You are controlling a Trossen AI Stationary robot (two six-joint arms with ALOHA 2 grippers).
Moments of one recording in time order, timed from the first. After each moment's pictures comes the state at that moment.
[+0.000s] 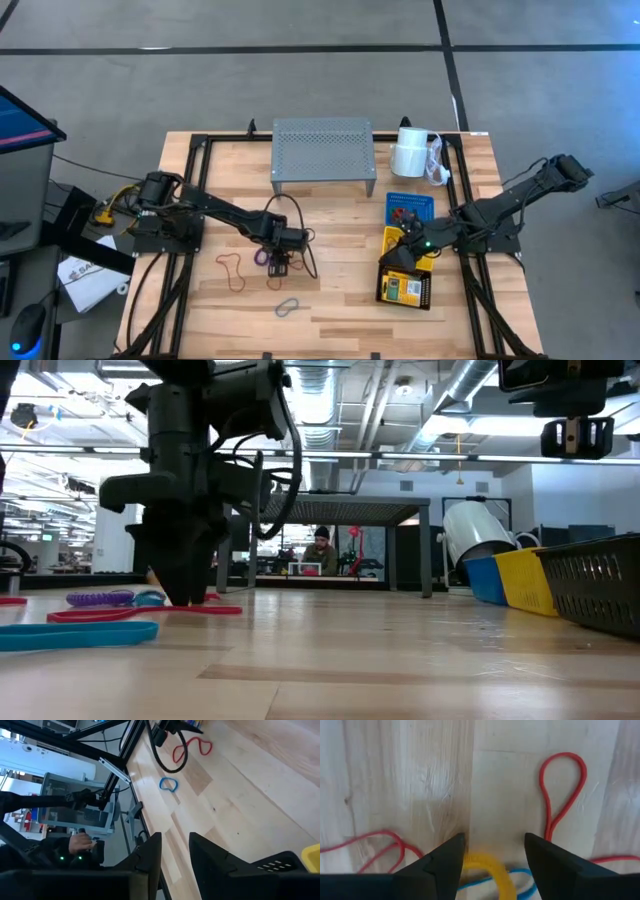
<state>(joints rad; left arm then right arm) -0.18 1.80 1.00 -0.61 -0.03 -0.22 0.44 0.99 0.60 -0.12 0.12 1.22</state>
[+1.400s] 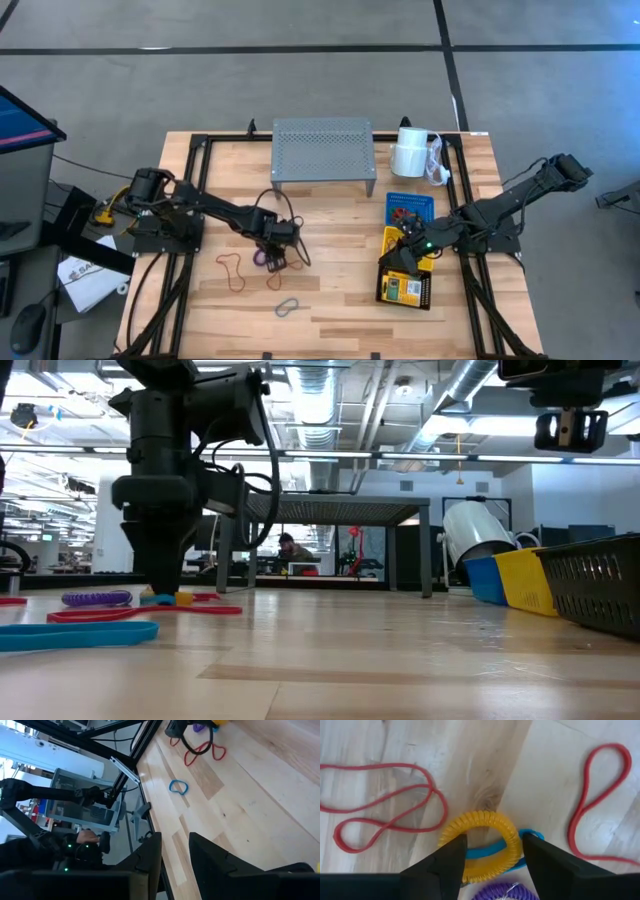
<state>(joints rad) -0.13 1.72 0.90 -0.57 -0.04 -0.49 0.44 0.99 0.60 -0.07 0.11 1.17</state>
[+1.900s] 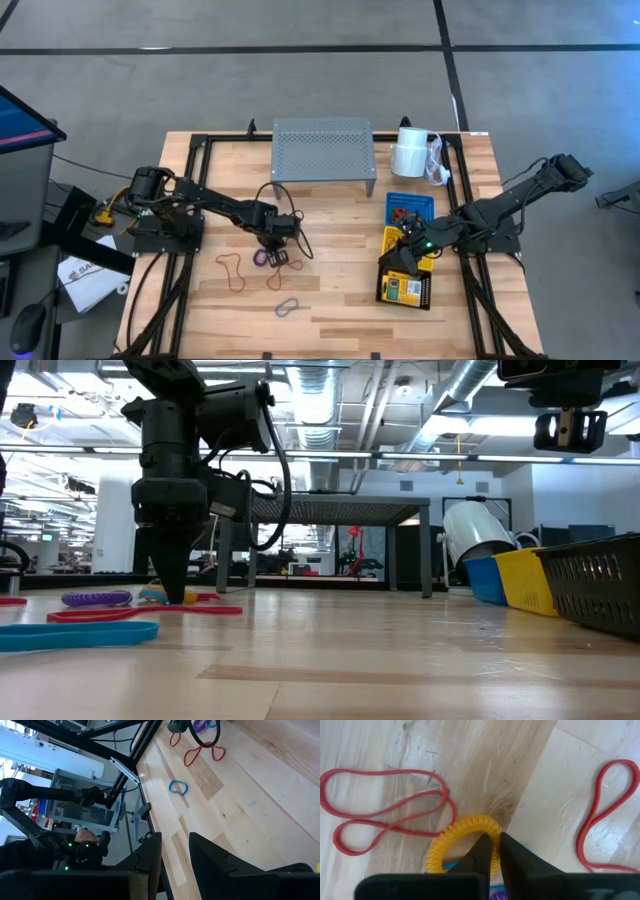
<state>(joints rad) -0.10 1.72 0.90 -0.57 0.02 -0.48 0.44 0.99 0.60 -0.07 0.11 1.17</state>
